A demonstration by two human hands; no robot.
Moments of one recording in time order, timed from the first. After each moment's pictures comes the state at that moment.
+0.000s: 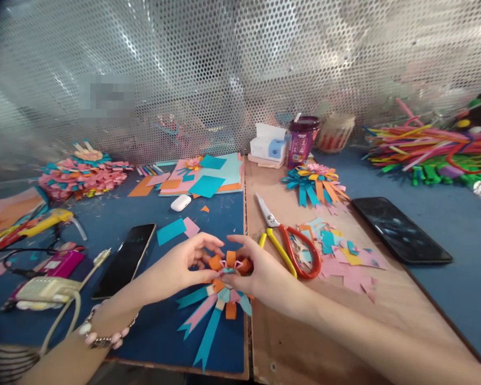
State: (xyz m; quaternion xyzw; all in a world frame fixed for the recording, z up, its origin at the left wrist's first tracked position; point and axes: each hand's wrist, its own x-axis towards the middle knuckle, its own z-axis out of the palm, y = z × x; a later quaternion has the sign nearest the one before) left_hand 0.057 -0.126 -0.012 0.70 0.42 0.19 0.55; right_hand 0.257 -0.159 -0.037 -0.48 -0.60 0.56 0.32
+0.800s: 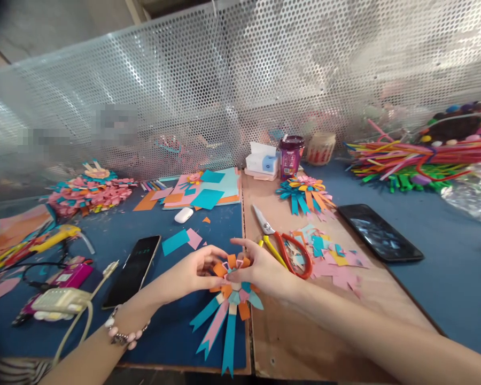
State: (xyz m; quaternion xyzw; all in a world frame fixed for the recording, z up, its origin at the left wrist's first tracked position) left_hand 0.060 -0.125 -0.019 0.66 0.38 0.17 0.63; right_hand 0.257 -0.157 -0.024 -0.46 -0.44 0.68 0.37
